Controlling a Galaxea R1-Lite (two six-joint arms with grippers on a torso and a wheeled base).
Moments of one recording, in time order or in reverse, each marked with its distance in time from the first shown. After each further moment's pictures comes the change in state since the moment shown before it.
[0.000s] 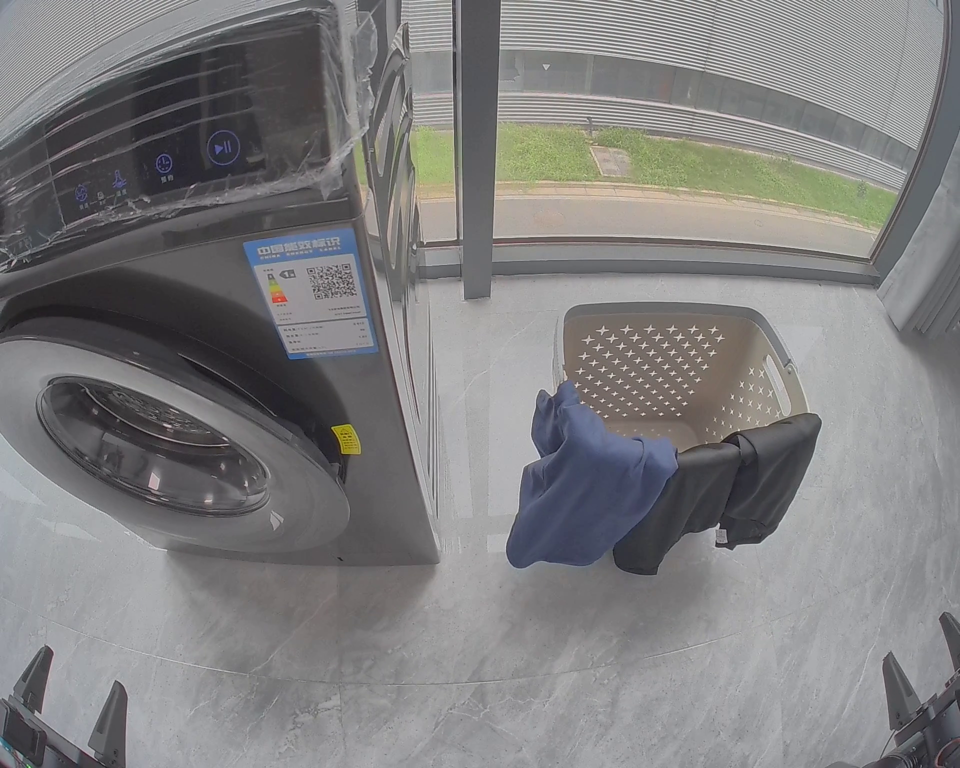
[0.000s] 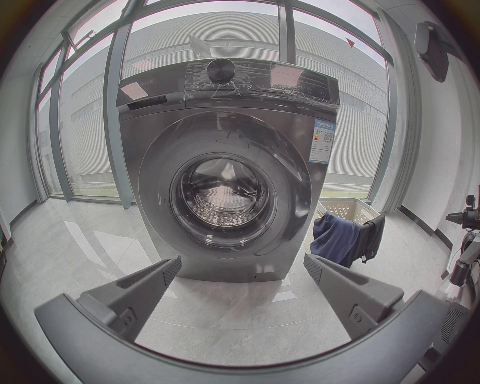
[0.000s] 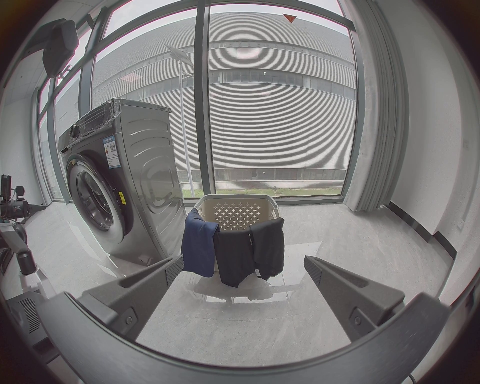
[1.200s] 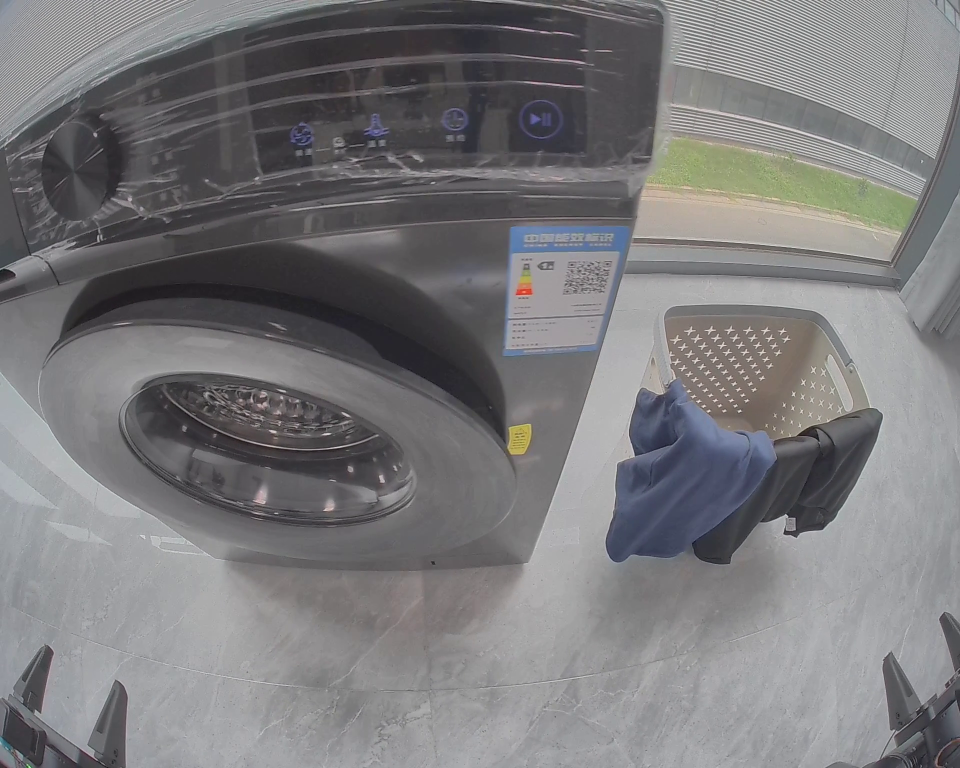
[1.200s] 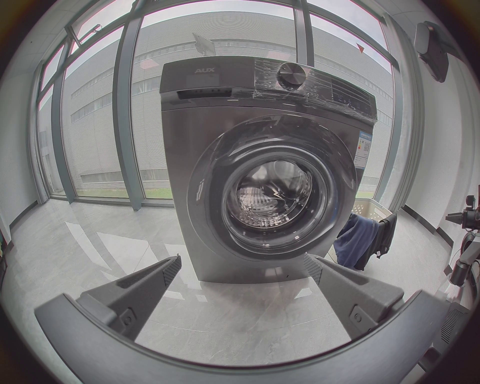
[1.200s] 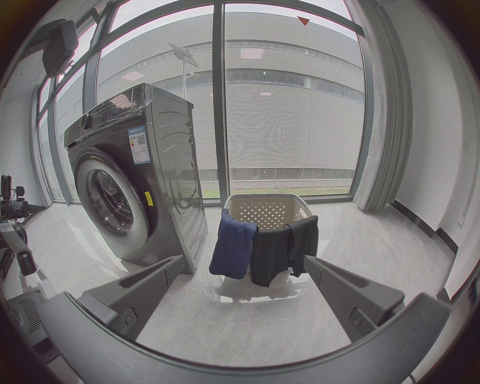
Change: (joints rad) left arm 0.000 0.000 0.000 0.000 0.000 0.000; right arm 0.000 0.000 0.000 0.000 -0.001 0.000
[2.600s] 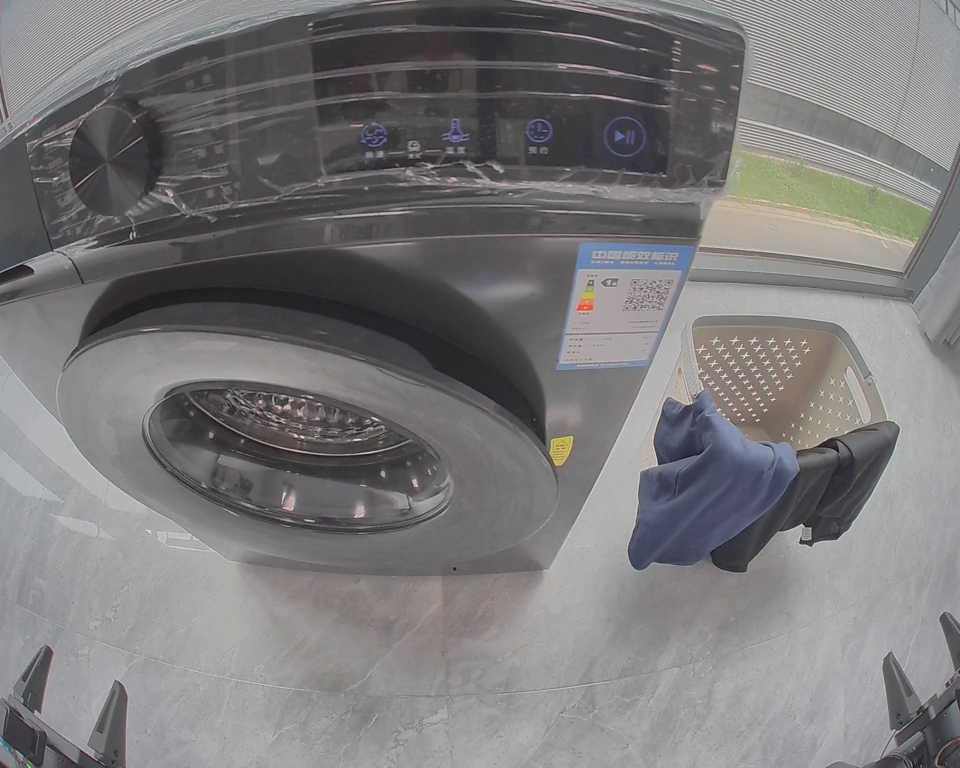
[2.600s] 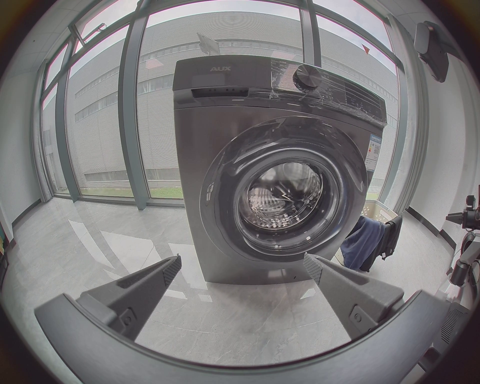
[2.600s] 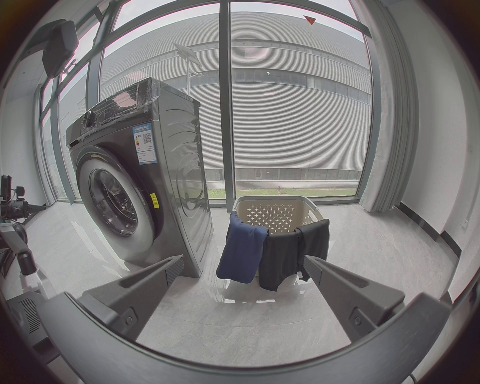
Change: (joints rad) left arm 0.000 0.000 0.000 0.000 0.000 0.000; right arm 0.000 0.000 0.000 0.000 0.000 0.000
